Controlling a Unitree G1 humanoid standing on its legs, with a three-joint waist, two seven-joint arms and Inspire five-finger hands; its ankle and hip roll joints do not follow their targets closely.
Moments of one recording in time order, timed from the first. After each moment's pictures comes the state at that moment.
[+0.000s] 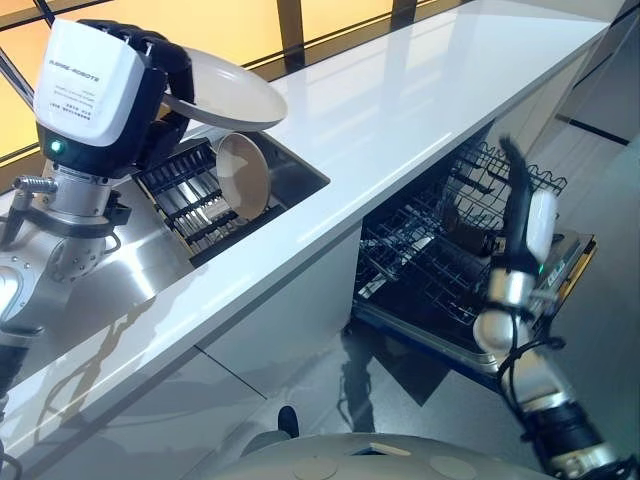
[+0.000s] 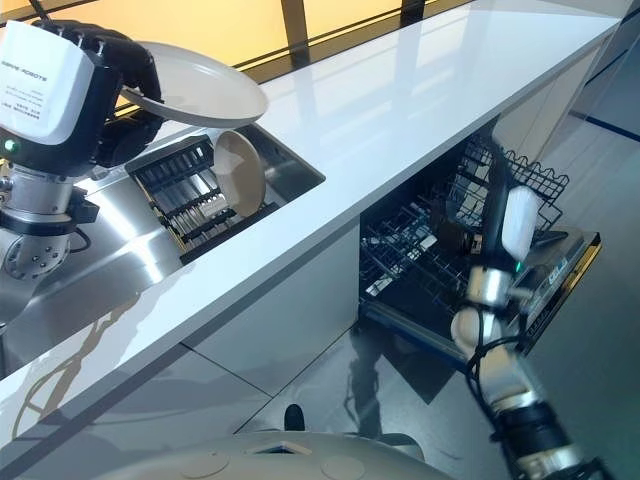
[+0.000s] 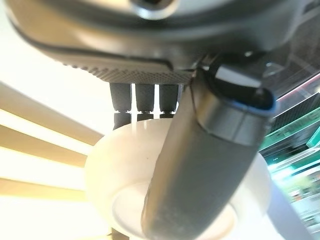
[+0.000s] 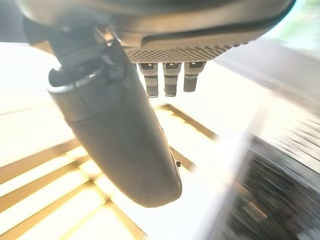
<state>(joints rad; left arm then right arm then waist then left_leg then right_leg) -0.19 1.12 -0.01 -0.24 0.58 -0.22 0.54 -0.04 -0.62 0.17 -0.12 -0.36 -0.18 -0.71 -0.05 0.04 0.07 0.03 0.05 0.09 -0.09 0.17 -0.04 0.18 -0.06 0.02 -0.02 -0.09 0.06</state>
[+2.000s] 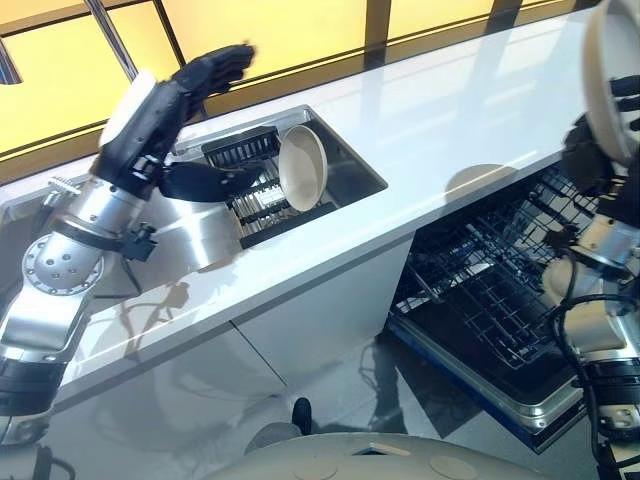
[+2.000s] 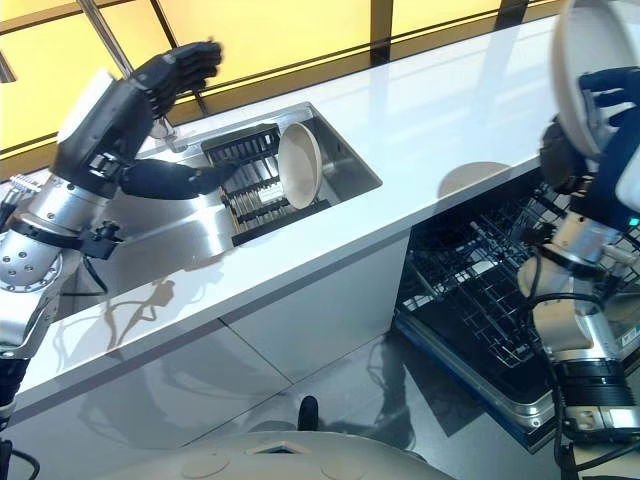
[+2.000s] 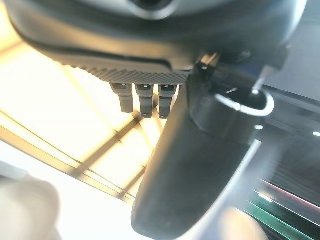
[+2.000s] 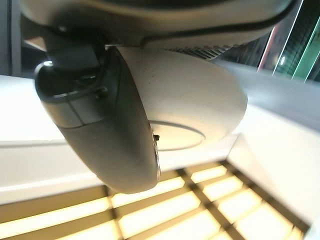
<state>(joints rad) -0.11 0.91 0.09 -0.15 -0.32 -0.27 -0.09 -0.16 -0.73 -0.11 0.10 -0.42 -0.09 -0.97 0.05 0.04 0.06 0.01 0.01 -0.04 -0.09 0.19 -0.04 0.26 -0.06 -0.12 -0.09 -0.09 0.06</state>
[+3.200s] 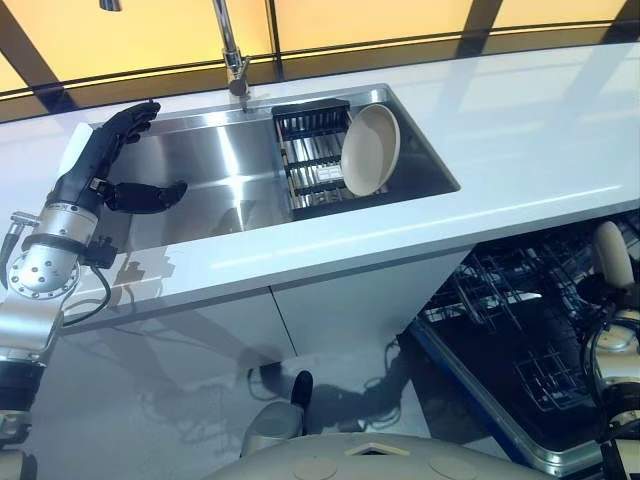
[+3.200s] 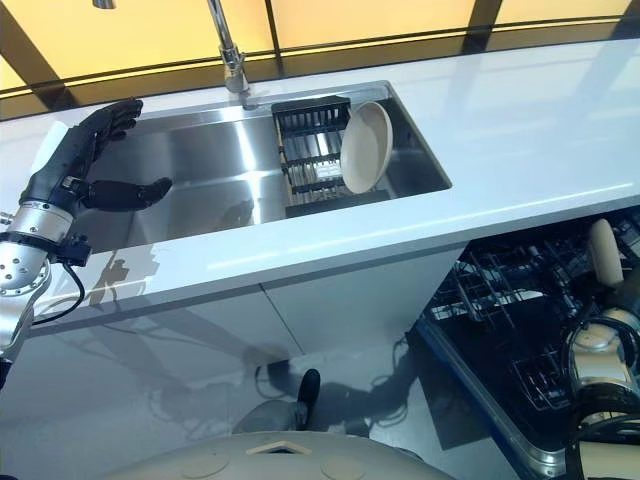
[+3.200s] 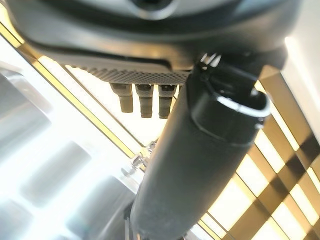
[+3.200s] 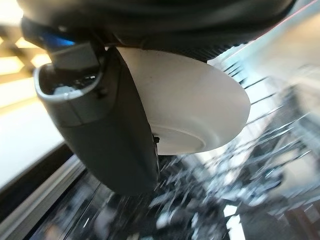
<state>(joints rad) -0.09 0.96 0.08 0.11 -0.23 -0.20 0.02 -0.16 -0.75 -0.08 0.81 0.02 0.10 -0.49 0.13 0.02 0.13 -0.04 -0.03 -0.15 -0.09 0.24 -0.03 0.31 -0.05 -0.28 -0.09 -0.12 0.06</state>
